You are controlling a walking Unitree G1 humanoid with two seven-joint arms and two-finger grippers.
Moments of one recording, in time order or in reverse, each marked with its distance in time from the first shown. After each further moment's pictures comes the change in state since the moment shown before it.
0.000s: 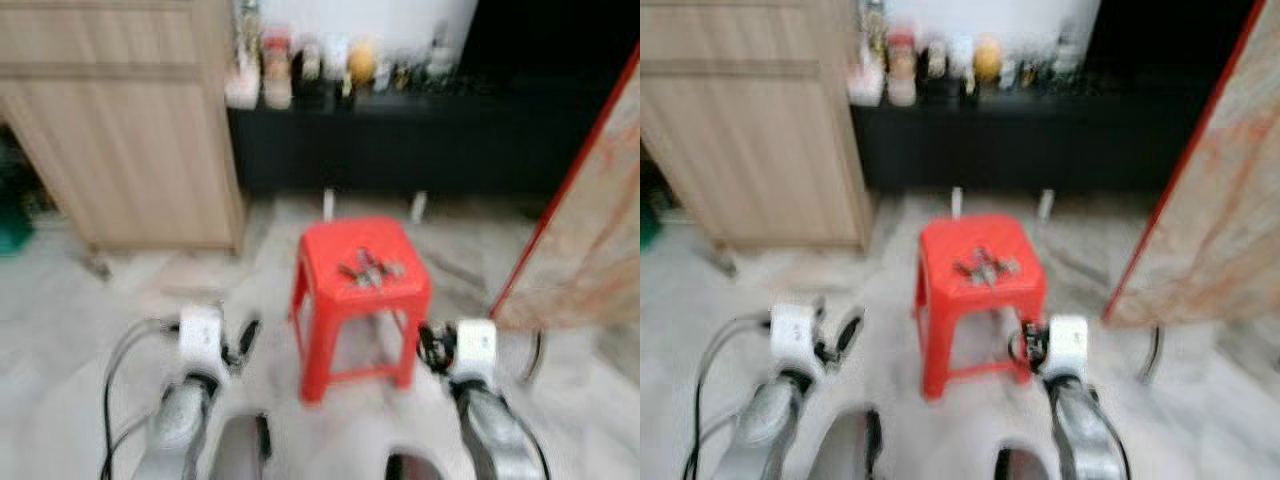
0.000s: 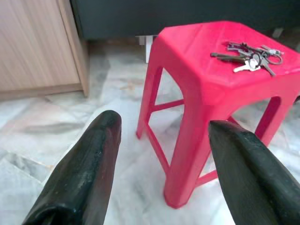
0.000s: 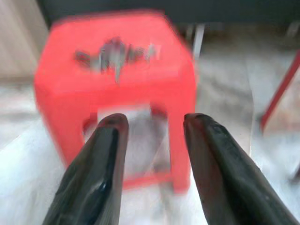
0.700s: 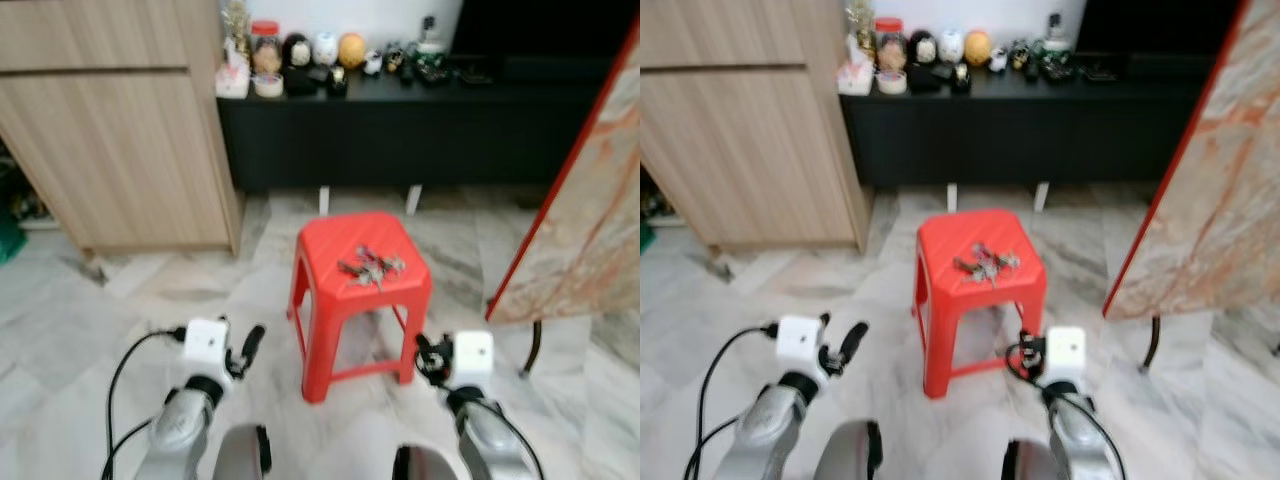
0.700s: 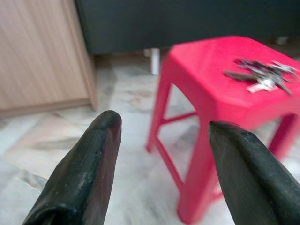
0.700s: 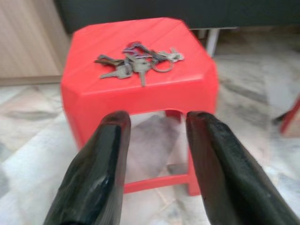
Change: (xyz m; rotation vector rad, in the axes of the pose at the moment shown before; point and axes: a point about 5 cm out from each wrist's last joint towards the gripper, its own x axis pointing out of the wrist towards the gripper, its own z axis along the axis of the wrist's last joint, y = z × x) left arm -0.001 0.014 0.007 0.031 -0.023 0.043; right arm 0.004 0.018 0.006 0.013 -0.038 0.063
